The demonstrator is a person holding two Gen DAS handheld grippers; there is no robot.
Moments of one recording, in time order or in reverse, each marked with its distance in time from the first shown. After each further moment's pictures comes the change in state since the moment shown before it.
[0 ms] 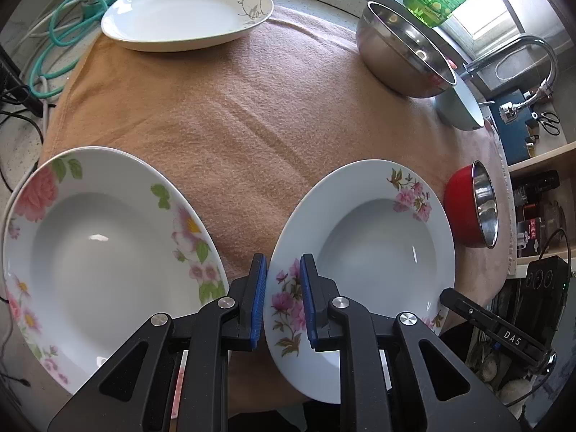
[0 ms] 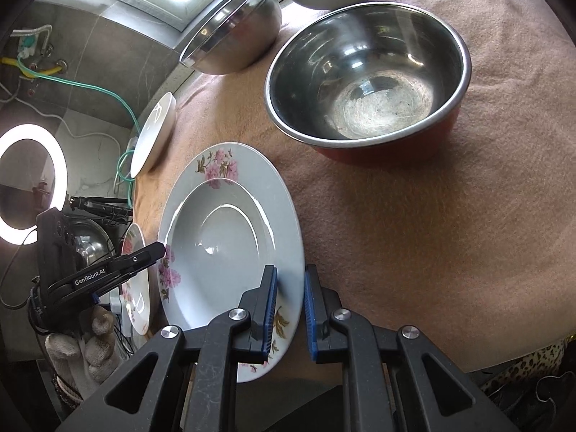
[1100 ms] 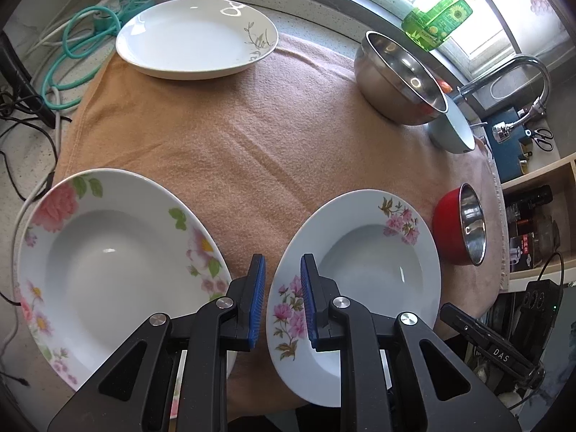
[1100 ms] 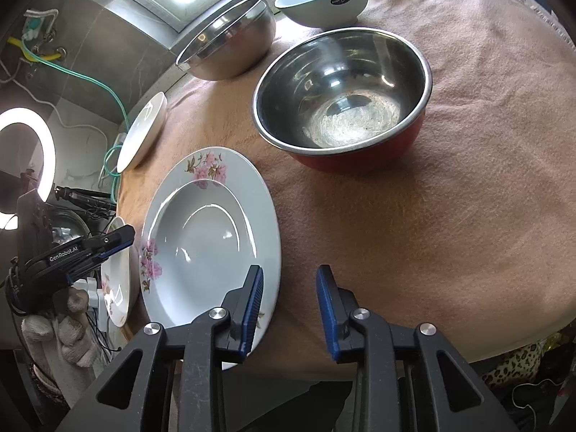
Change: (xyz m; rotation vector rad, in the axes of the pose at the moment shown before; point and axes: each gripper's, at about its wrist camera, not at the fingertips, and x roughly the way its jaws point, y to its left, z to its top) left arm -0.024 0.004 0.005 -0.030 -0.077 -0.016; right arm -0.022 -0.003 -0.006 -0.060 -0.046 -0.102
